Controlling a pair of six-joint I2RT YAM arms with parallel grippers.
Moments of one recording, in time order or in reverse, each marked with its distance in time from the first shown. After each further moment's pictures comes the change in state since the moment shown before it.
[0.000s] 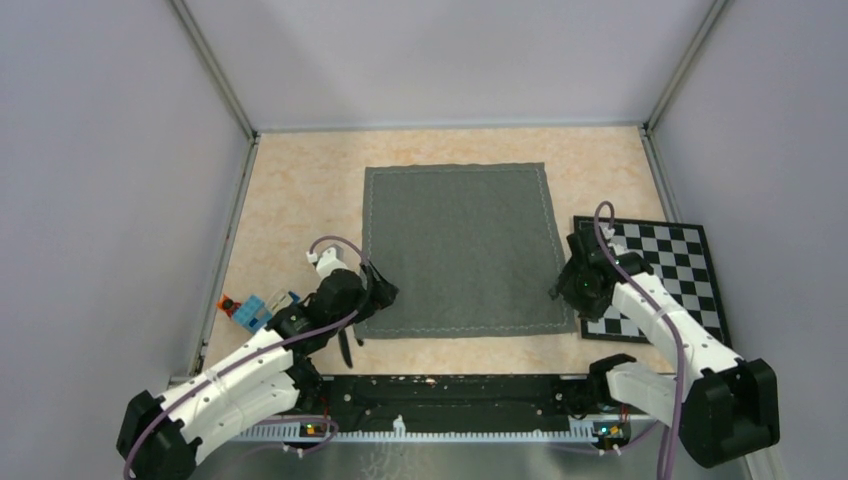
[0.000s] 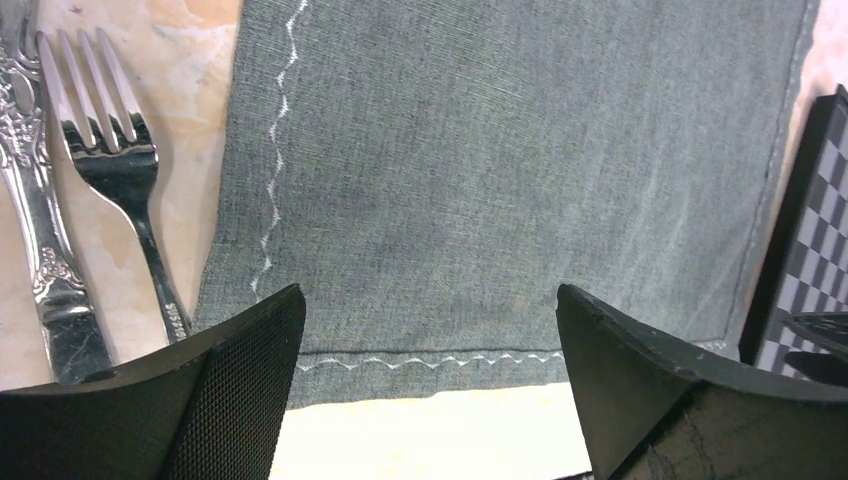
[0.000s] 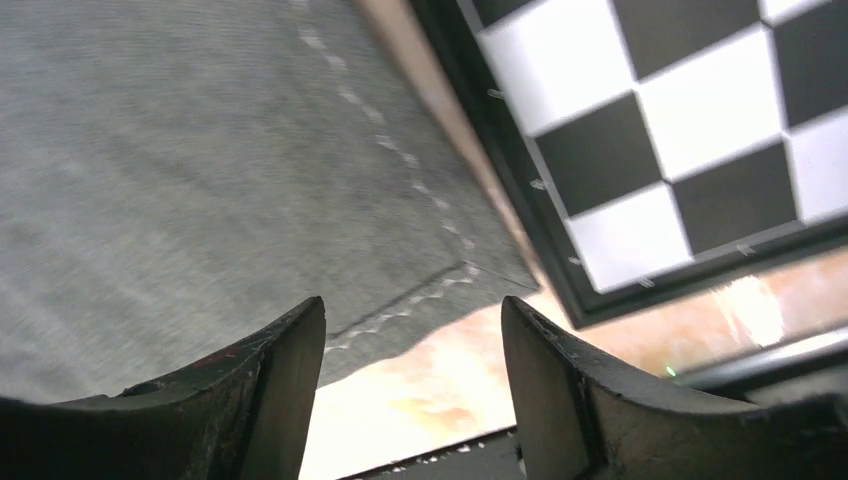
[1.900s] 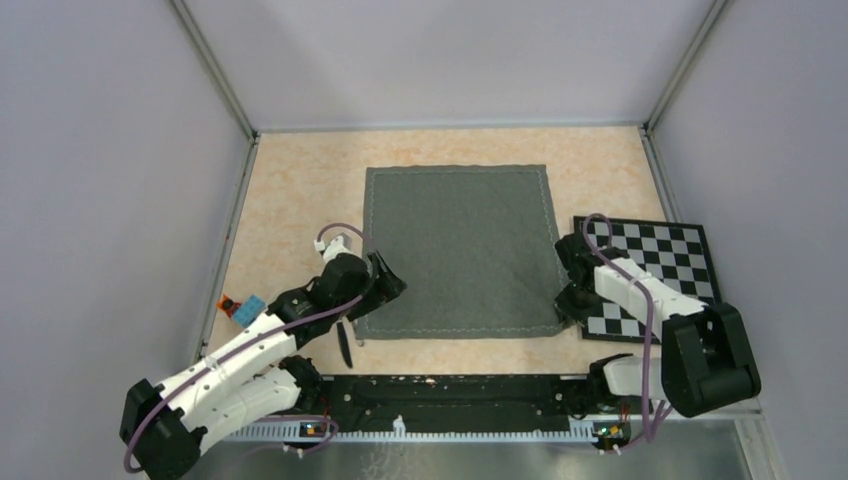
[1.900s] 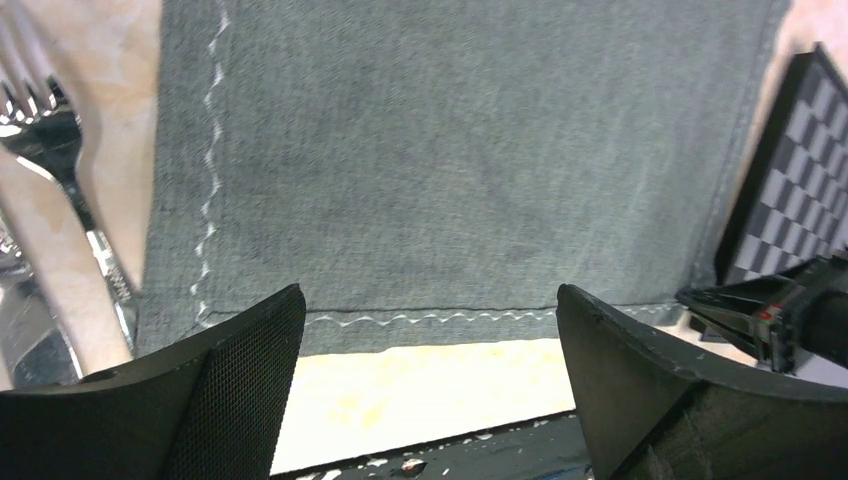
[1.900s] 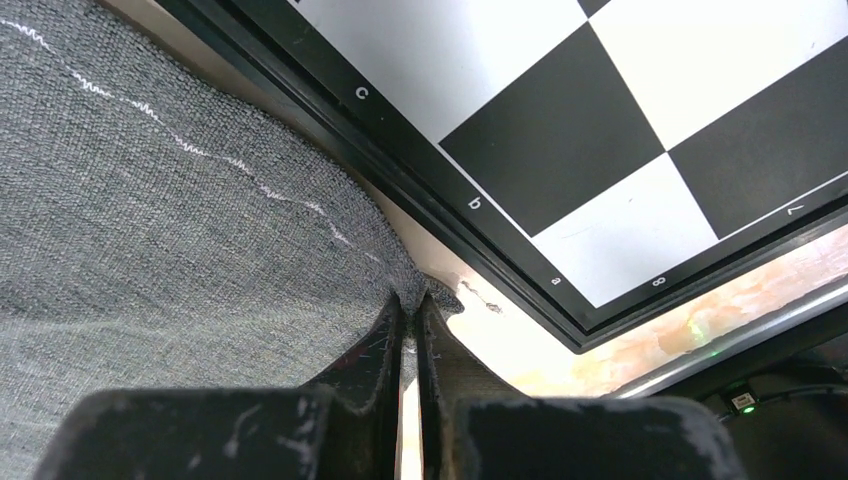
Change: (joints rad) left arm 0.000 0.070 0.164 -0.114 0.111 -0.021; right arm -0.019 0.261 -0.046 -0.016 0.014 0.230
